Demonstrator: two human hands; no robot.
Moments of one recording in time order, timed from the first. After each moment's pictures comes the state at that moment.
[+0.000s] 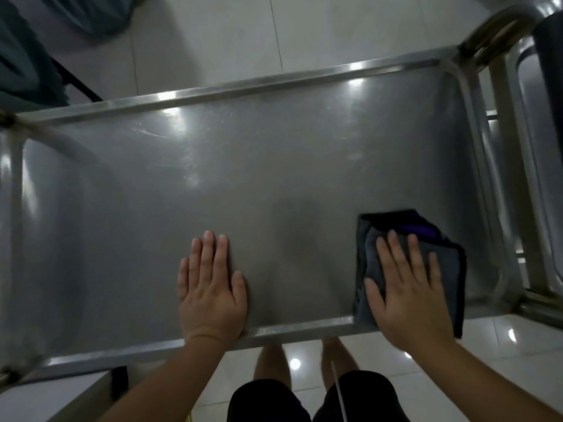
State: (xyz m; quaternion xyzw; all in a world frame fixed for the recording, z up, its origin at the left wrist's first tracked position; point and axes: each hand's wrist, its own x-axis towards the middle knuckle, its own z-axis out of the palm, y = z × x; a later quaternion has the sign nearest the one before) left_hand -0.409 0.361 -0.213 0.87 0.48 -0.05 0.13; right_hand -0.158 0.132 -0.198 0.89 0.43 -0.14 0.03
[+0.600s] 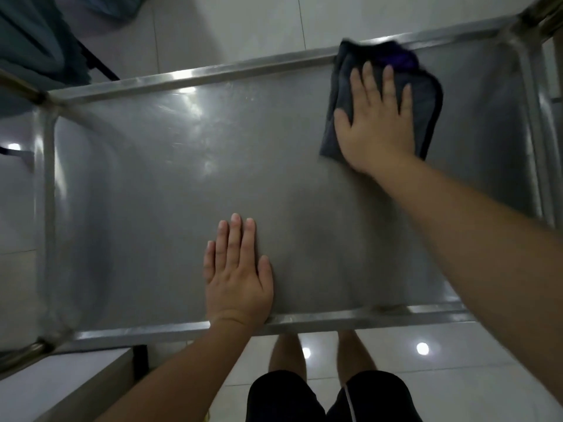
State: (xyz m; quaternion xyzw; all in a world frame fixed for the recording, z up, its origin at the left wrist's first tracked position) left_hand -0.412 0.362 -0.221 0.88 0.46 -0.04 0.11; right_hand -0.064 0.390 -0.200 0.90 0.42 -0.12 -0.02
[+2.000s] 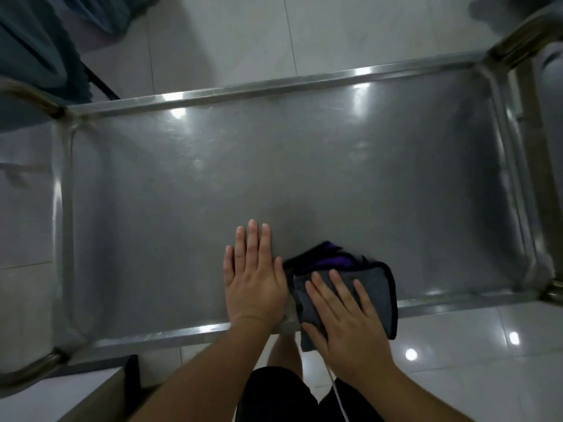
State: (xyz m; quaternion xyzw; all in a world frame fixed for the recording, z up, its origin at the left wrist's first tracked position) left_hand -0.410 0.361 -0.217 0.87 0.46 -0.06 0.16; right_hand -0.313 0.182 -0.201 0.81 0.56 -0.14 -0.07
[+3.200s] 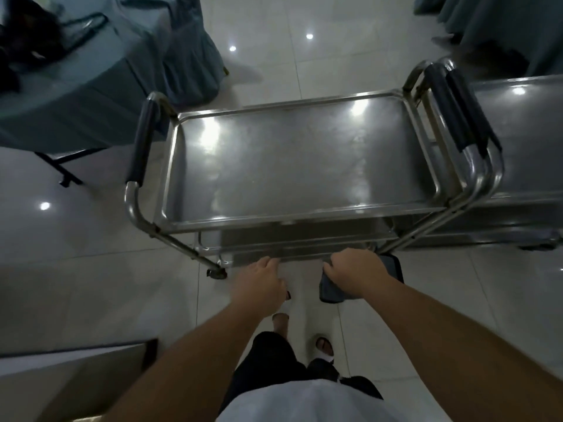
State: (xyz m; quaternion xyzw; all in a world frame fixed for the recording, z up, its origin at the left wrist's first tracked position) left_hand -0.585 0.180 -0.053 0.86 0.39 -0.22 0.25; right_hand -0.381 0.061 -0.065 0.80 0.53 -0.26 0.08
